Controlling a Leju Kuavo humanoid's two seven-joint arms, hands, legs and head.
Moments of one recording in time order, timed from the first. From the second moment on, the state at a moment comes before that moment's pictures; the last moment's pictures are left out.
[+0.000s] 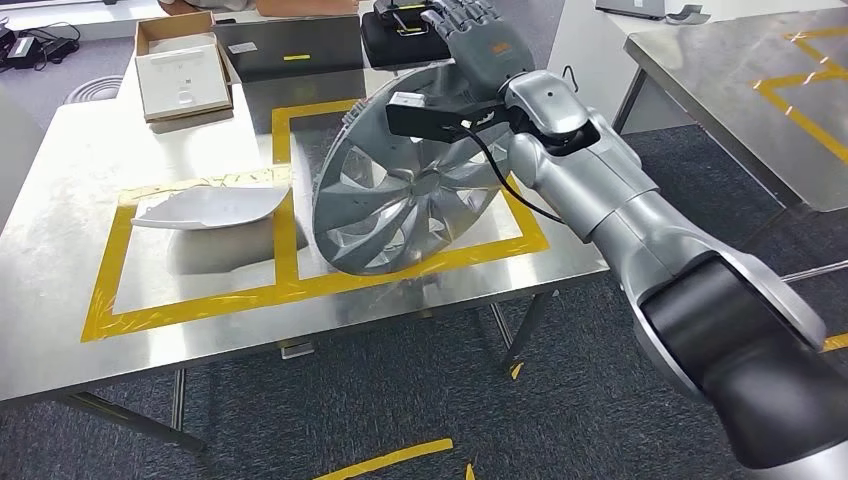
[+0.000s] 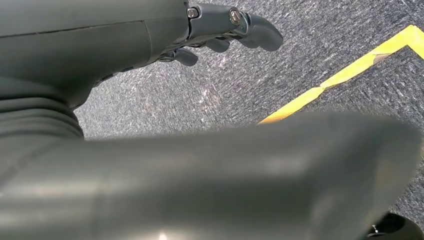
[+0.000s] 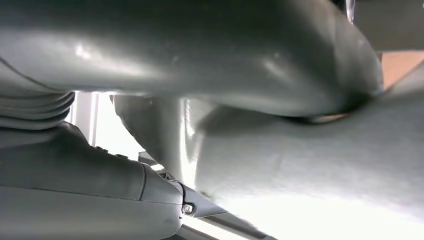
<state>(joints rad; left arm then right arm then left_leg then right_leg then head) -0.09 -0.09 0.13 -0.19 -0.57 0.12 0.00 -1.23 -0.15 0.61 -0.72 0.96 -0.12 -0.01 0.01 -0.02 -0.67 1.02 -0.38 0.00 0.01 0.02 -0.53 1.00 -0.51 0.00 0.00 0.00</state>
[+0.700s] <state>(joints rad) -0.04 -0.09 0.13 -0.18 -0.57 0.07 0.03 -1.23 -0.09 0.61 -0.35 1.03 0.02 0.16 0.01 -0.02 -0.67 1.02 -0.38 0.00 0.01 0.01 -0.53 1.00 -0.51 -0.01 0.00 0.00</state>
